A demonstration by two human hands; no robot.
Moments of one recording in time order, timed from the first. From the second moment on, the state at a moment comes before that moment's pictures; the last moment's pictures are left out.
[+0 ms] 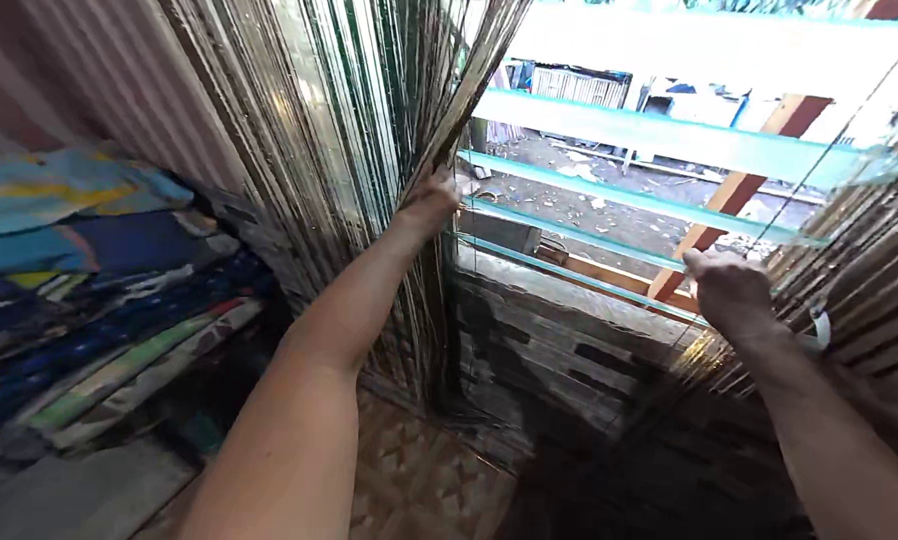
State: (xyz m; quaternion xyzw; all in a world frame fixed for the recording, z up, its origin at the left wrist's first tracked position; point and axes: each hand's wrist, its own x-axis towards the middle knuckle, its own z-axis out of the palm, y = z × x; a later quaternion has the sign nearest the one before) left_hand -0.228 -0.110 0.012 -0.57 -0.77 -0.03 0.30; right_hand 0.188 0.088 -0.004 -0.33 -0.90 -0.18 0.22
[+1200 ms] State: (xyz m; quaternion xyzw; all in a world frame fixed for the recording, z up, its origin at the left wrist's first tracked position) left_hand -0.256 -0.126 0.040 -0.56 -0.78 0.01 0.29; right_hand 0.185 0.100 -0.032 -0.29 -0.87 -0.25 0.32
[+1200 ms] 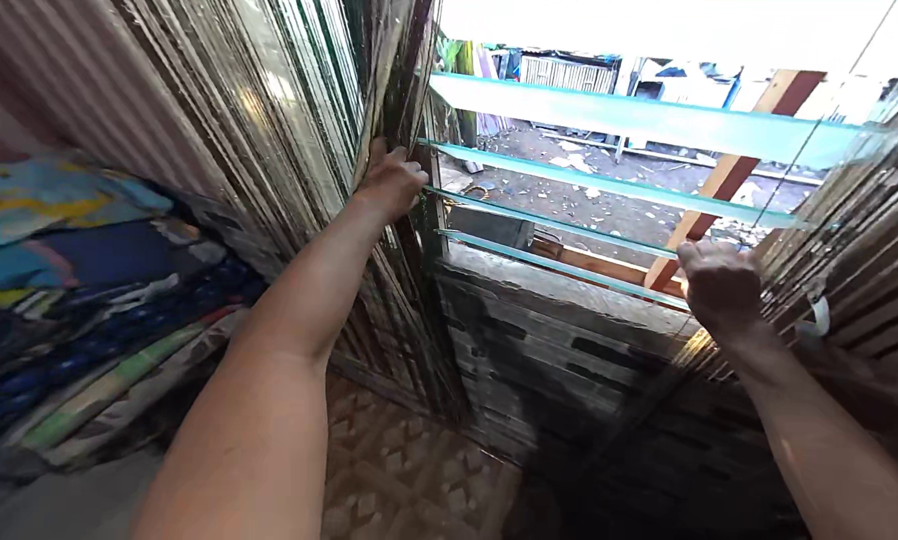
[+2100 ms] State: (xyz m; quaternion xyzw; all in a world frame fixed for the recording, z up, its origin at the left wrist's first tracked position) left_hand -0.240 -0.118 0.026 -0.51 -0.82 -0.06 0.27; right_hand 0.172 0.097 -0.008 -0.30 -0.90 -0.25 0.19
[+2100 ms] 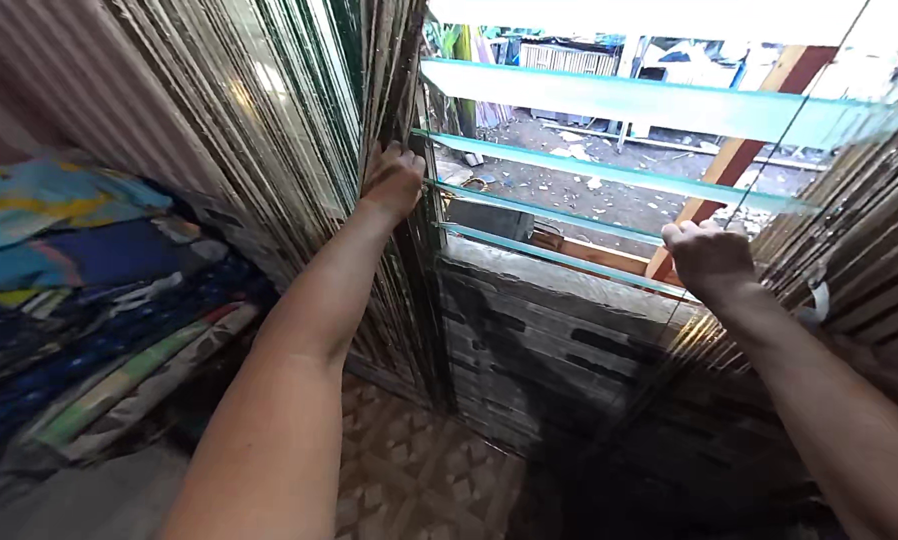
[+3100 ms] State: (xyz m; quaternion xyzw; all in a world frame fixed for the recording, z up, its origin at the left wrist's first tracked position) left_hand -0.269 -0.103 0.029 -0.64 -0.71 0.08 0.28; right_hand 0.178 0.099 -0.023 -0.27 -0.90 -0.24 0.25
